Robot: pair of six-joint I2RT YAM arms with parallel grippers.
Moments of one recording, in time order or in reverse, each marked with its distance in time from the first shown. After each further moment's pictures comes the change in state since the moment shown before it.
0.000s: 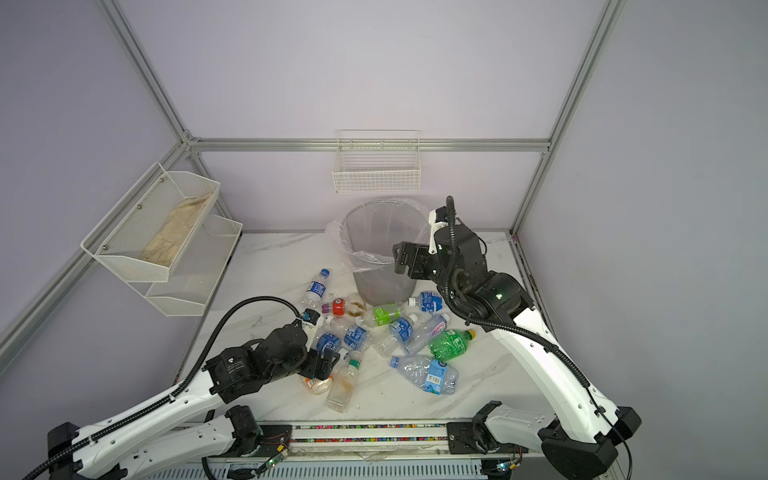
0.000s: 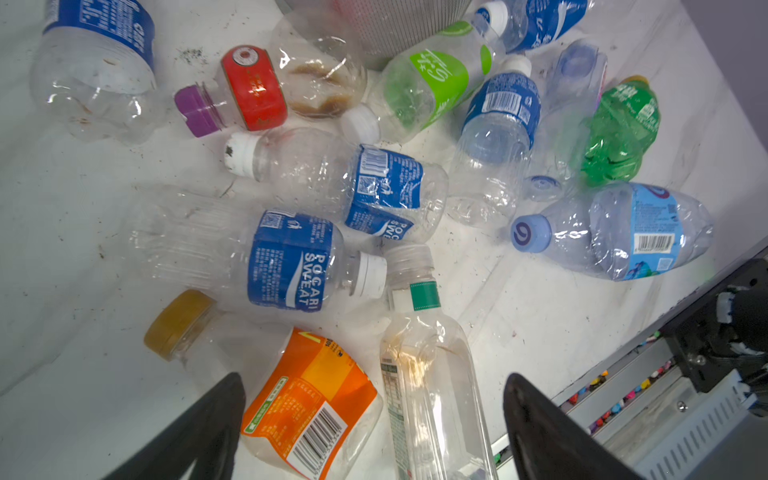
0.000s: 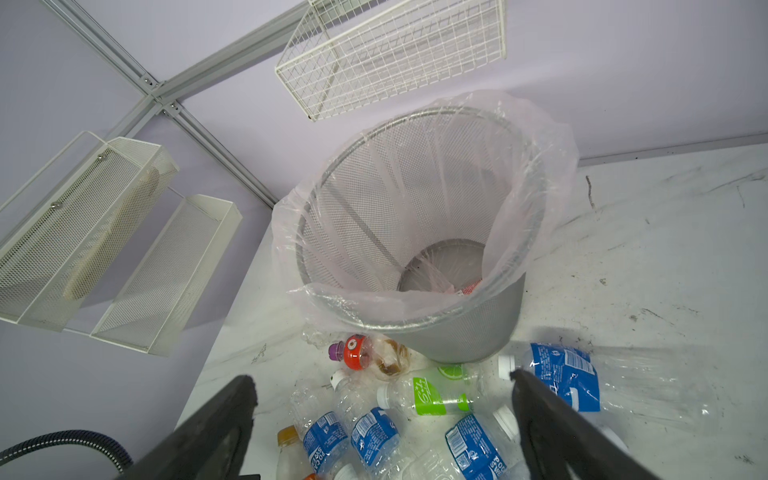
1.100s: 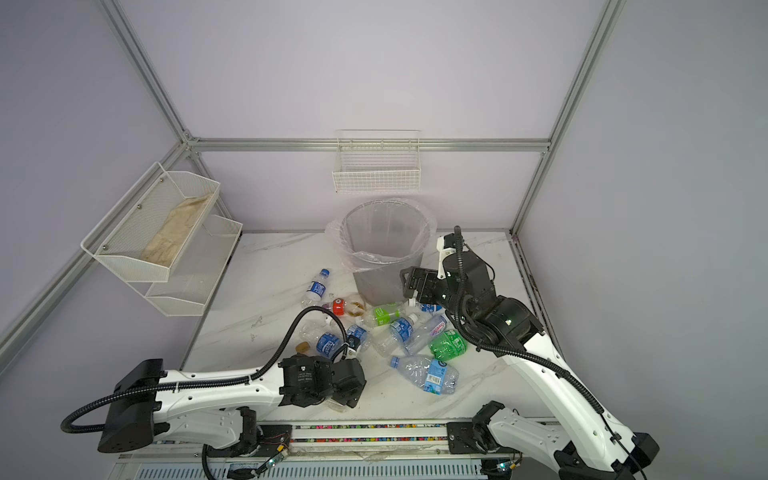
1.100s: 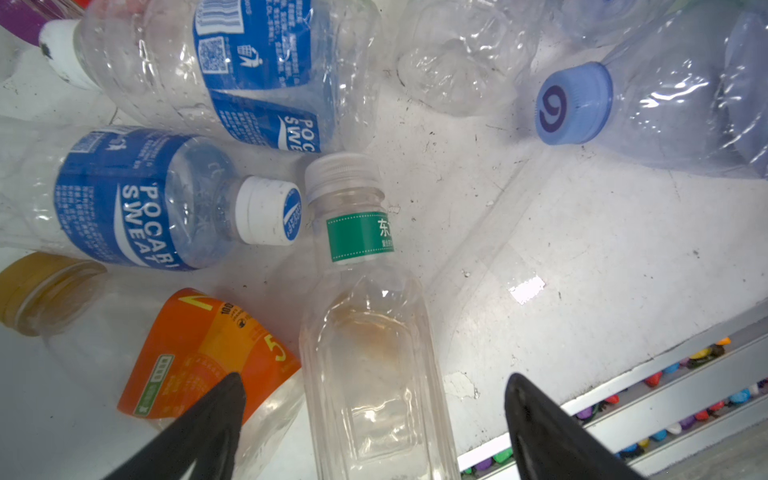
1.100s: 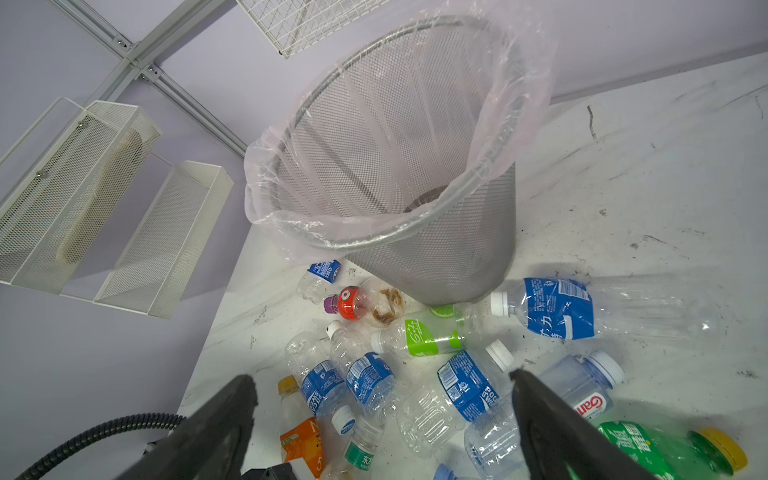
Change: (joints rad) left arm -0.322 0.409 0.112 -0.053 -0.176 -0.219; right arm 0.000 -0.161 -0.222 0.003 -0.043 0.083
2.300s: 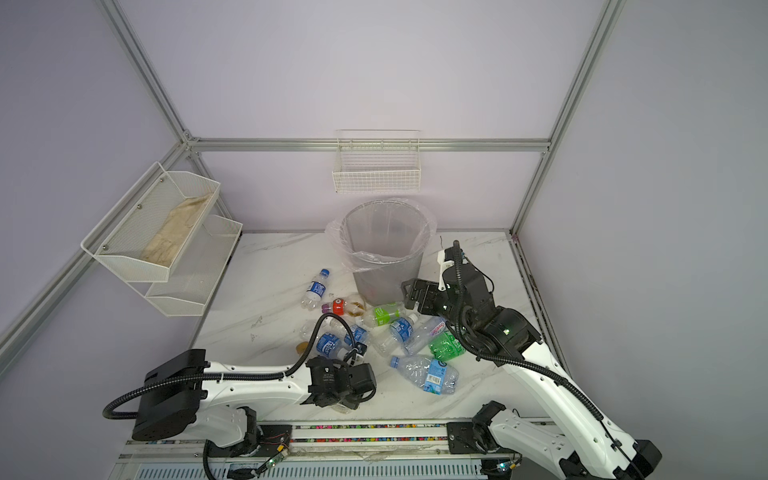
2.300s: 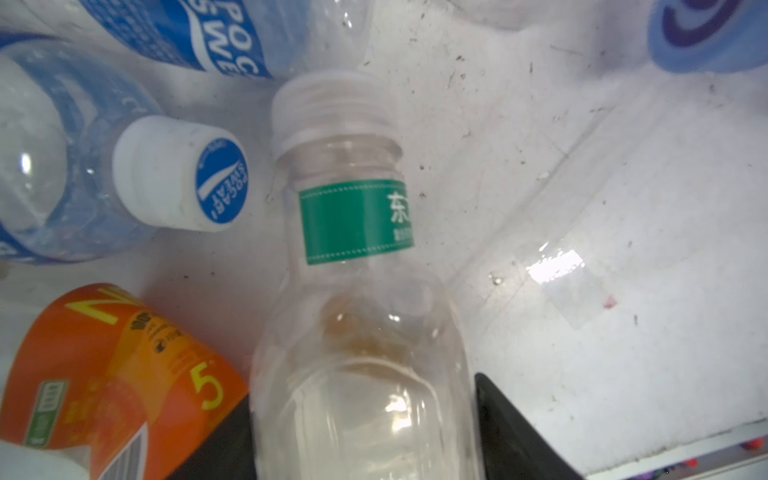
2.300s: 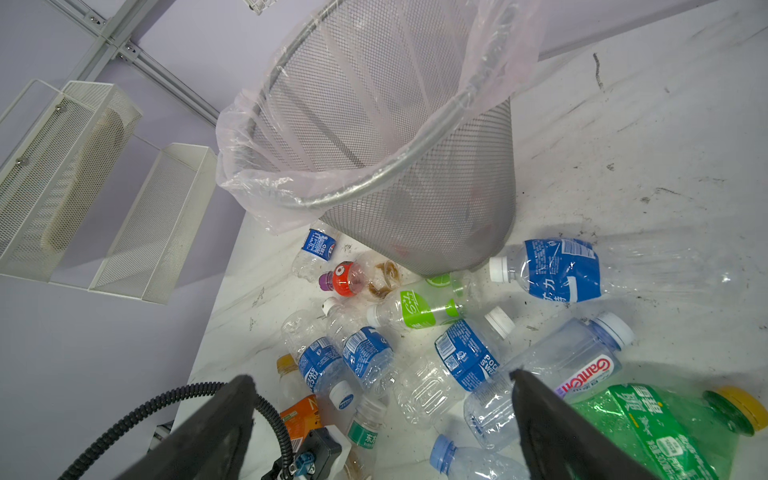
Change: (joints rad) left arm 0.000 0.188 0.000 0.062 0.041 -0.068; right arm 0.000 -0.064 -0.122 0.022 -0.031 0.060
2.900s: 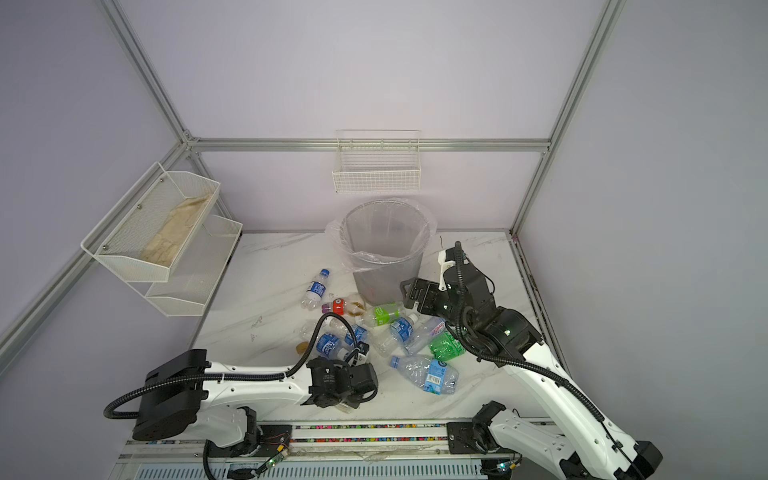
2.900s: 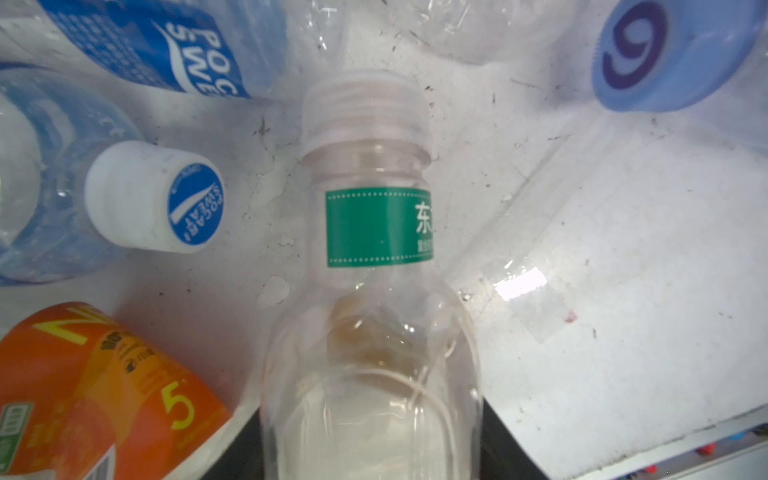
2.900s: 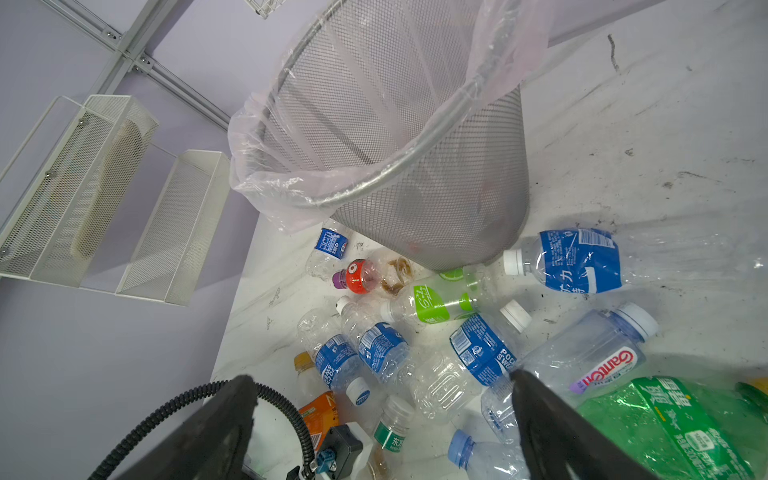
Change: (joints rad) left arm -0.004 -0.010 0.000 0.047 0.001 -0.006; right arm 0.000 0.008 0.002 0.007 -0.027 0.044
